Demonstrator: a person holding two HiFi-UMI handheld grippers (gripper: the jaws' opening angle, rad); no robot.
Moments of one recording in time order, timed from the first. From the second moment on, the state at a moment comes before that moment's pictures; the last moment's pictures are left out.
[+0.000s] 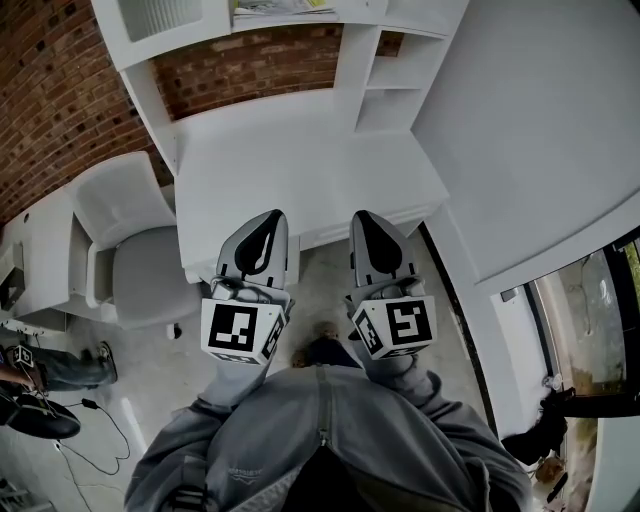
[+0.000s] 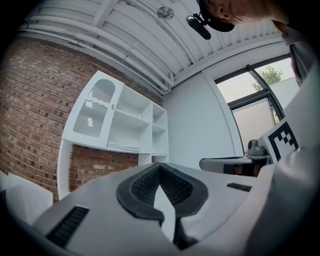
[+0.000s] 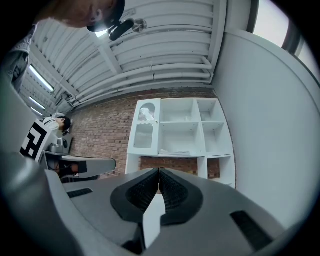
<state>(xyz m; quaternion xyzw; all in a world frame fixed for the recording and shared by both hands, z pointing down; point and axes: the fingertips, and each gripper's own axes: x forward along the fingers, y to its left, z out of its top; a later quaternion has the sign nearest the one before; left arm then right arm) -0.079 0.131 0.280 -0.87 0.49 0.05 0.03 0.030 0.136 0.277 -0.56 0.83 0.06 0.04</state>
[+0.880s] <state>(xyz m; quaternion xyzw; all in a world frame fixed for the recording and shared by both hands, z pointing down) -0.083 0.064 0.279 -0.85 0.51 0.06 0.05 0.019 0.061 0.268 -0.52 0.85 0.08 0.07</state>
